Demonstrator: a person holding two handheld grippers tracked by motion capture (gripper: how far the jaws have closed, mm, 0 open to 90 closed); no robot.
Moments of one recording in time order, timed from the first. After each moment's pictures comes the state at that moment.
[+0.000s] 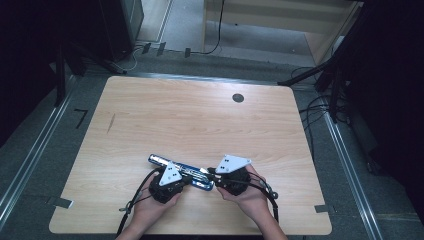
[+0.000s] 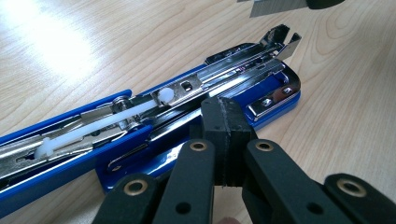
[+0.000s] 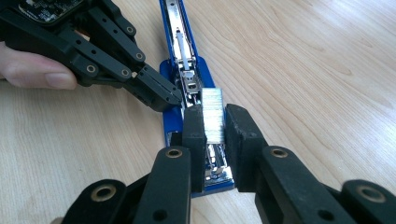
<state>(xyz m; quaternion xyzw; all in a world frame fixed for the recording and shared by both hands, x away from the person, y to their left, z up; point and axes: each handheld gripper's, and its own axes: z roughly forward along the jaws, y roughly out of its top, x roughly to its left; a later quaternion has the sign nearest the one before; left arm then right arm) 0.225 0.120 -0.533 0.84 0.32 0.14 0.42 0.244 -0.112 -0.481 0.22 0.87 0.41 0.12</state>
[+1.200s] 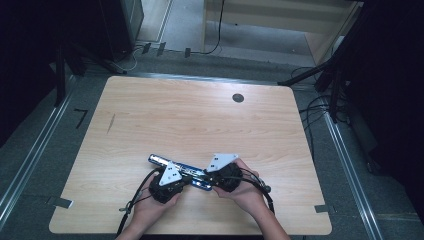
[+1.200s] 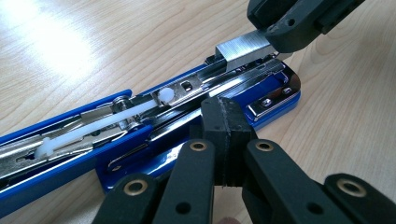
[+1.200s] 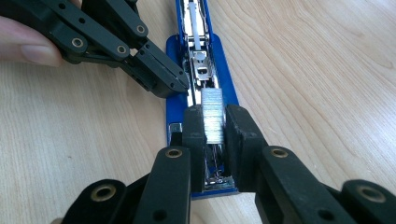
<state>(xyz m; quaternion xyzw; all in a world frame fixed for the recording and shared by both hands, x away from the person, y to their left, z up) 0.225 0.119 -0.533 0.84 0.32 0.14 0.42 0.259 -0.095 -0.490 0.19 0.91 0.36 0.09</state>
